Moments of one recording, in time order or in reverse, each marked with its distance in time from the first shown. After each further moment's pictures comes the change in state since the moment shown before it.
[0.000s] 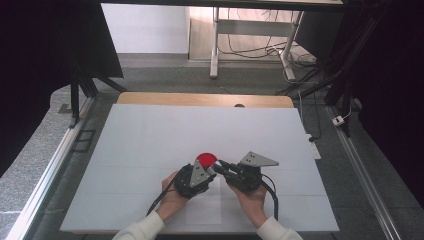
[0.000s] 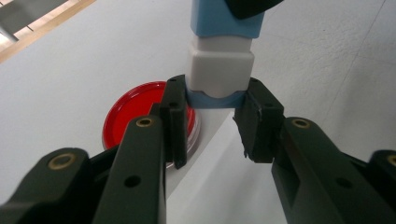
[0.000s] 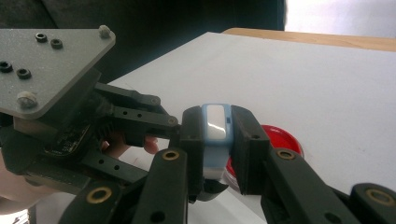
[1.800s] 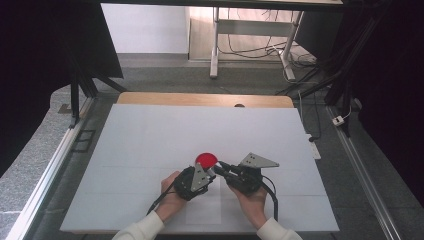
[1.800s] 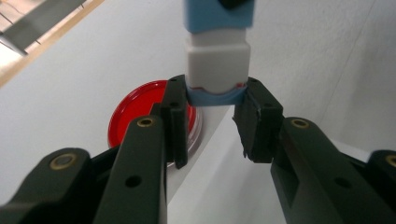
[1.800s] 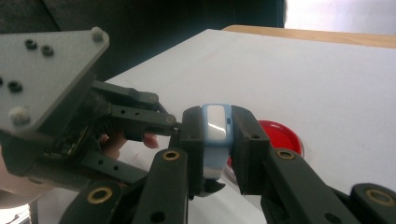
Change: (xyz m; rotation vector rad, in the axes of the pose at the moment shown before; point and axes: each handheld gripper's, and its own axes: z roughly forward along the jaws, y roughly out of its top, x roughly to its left) left arm -0.006 -0.003 0.001 0.048 0.032 0.123; right arm 0.002 -0.002 -0.002 0.007 -0.004 -0.002
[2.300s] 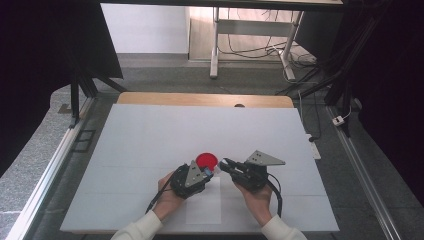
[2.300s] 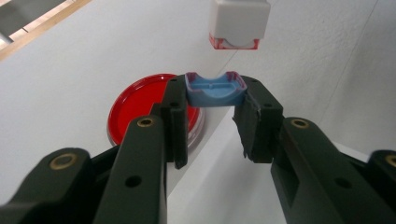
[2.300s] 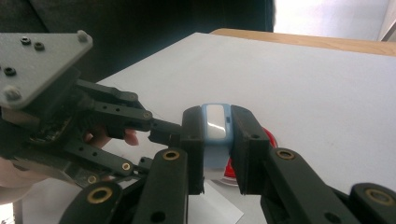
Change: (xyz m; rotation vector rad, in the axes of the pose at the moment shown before) left arm 0.013 -0.007 -0.006 -0.059 -0.053 -0.117; right arm -0.012 0.004 -0.009 -0.007 -0.034 -0.003
